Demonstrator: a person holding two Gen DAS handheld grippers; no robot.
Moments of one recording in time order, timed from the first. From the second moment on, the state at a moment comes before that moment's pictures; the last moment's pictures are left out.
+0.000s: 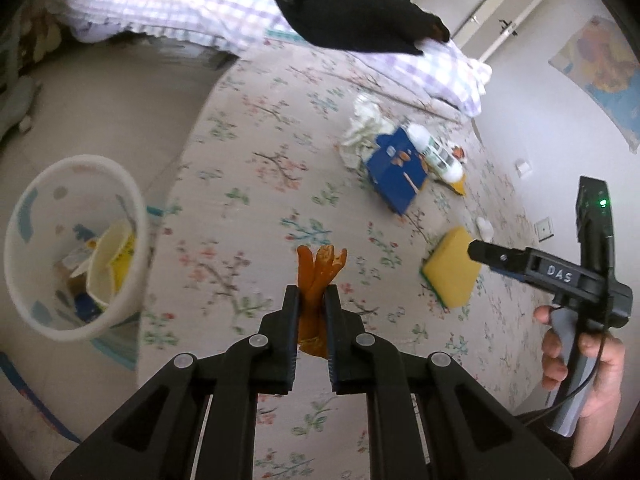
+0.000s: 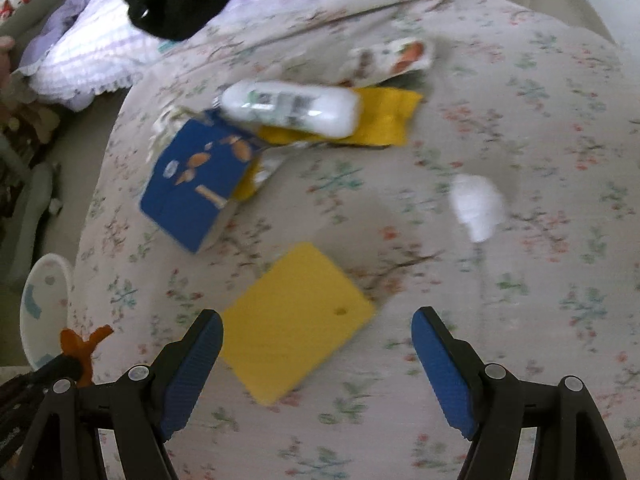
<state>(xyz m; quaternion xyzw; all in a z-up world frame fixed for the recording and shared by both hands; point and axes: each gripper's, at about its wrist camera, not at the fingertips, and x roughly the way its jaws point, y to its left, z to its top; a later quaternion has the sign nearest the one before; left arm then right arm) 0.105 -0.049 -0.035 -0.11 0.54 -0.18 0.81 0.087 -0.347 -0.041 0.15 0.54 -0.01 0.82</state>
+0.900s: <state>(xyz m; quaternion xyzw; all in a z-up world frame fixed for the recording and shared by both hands) 0.106 0.014 -0.023 -0.16 0.52 -0.14 0.83 0.109 -0.287 -0.060 0.10 0.57 -0.05 0.82</state>
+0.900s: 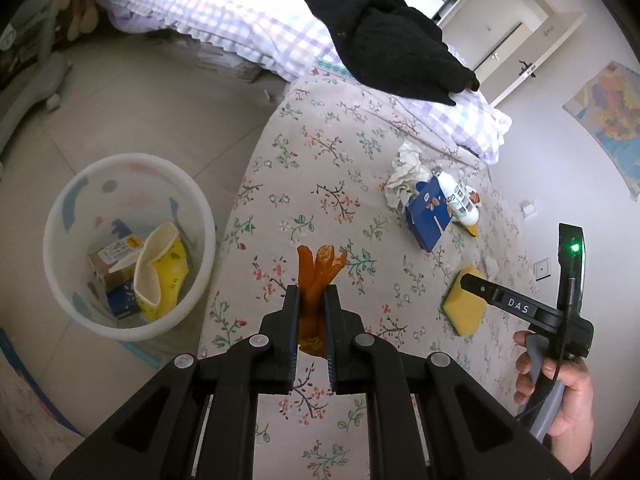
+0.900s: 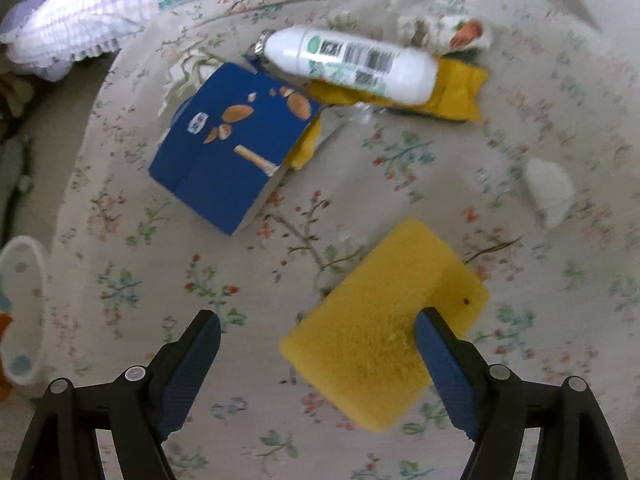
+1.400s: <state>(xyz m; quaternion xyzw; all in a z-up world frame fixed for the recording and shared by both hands) 0.106 0.022 -0.025 -0.17 0.52 -0.14 0.83 0.116 -0.302 -0.081 0.07 0.59 -0.11 0.80</state>
